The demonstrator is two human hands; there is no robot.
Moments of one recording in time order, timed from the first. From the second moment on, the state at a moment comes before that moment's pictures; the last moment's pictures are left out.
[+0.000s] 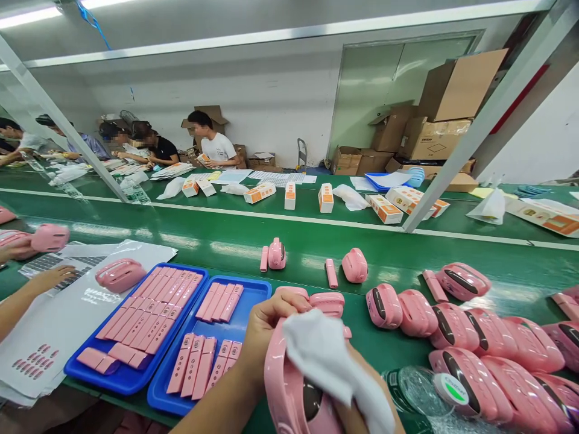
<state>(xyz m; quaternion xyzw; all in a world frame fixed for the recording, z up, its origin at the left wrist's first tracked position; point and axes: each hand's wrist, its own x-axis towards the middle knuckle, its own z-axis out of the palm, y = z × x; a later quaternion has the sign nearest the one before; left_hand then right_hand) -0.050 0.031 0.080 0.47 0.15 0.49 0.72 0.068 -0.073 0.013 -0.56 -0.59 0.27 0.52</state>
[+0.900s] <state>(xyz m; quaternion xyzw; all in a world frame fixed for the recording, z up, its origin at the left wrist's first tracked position) -0.082 0.001 0.049 0.66 0.30 0.36 0.59 0.064 -0.075 0.024 -0.60 -0.45 0.29 0.60</state>
